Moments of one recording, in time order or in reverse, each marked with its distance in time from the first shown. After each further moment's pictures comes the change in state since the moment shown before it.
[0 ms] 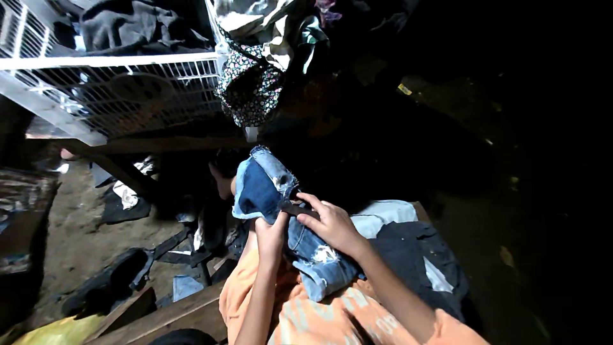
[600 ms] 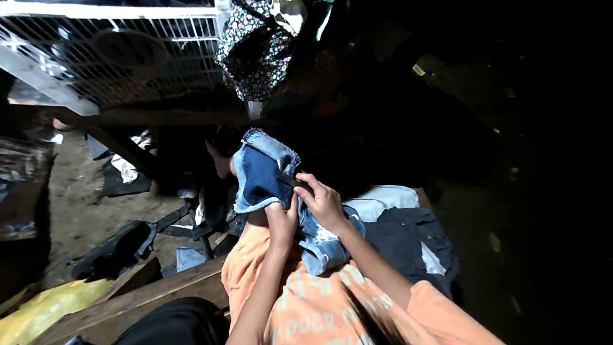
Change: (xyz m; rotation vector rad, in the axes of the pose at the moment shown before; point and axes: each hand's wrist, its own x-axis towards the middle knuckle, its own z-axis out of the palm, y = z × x) left_hand -0.006 -0.020 0.005 0.504 0.035 0.410; right_hand 0.020 0.008 0.048 0.082 0.380 -0.130
